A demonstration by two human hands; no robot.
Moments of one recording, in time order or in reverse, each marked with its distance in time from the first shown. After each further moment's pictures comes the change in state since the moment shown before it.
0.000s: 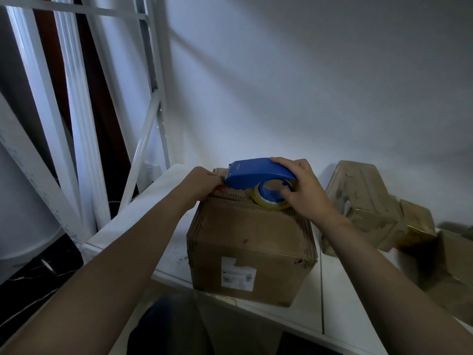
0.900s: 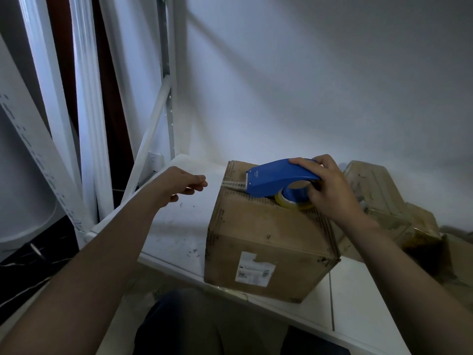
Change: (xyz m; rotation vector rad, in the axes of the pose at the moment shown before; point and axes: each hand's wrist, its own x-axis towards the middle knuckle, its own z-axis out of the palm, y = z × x) left_hand 0.020 -0.087 -0.068 -0.169 -0.078 -0.078; right_hand -0.005 -0.013 0.000 -0.289 0.021 -0.059
